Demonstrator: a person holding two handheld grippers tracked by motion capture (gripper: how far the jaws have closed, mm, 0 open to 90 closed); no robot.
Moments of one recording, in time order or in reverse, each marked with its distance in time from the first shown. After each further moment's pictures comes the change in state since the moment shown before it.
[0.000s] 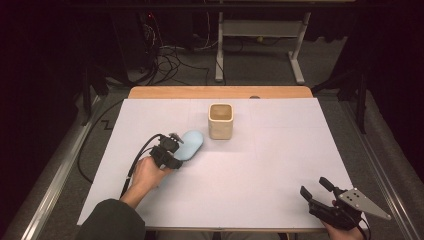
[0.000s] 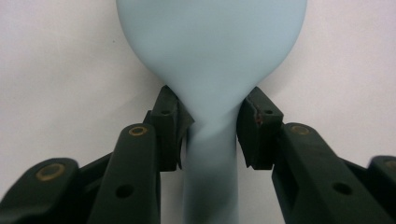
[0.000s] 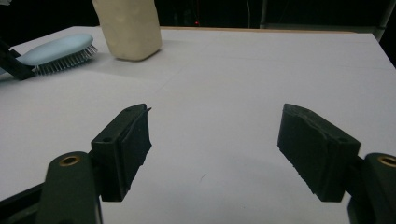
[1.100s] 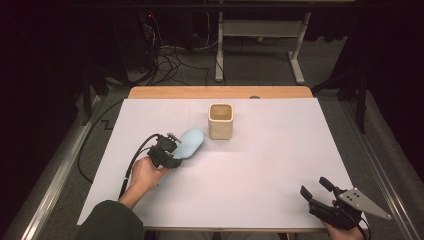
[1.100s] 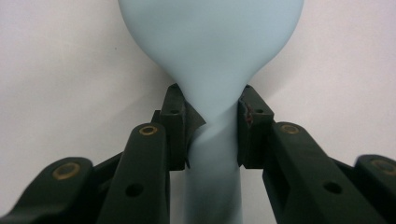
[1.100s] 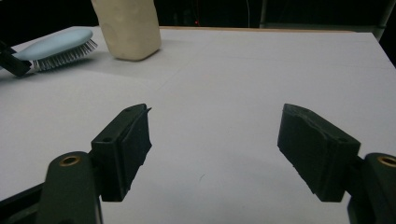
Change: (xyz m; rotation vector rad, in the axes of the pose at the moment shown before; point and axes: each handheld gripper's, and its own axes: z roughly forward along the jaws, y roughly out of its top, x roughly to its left) left arm 0.004 -0.007 -0.007 -0.063 -0.025 0.016; right arm -0.001 0.000 0.000 0.004 -0.001 -0.001
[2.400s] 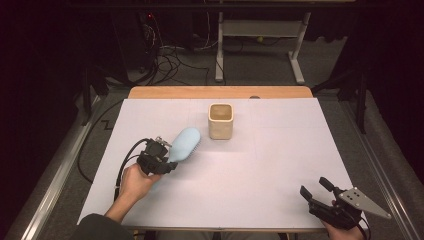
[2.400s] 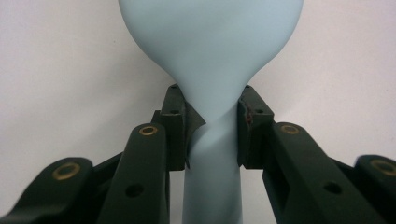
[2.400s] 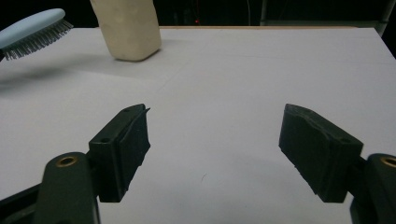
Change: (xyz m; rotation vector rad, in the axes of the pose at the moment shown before) left arm -0.007 -0.029 -0.031 -0.117 -0.049 0.010; right arm 0.000 0.000 0.001 0.001 0.004 0.023
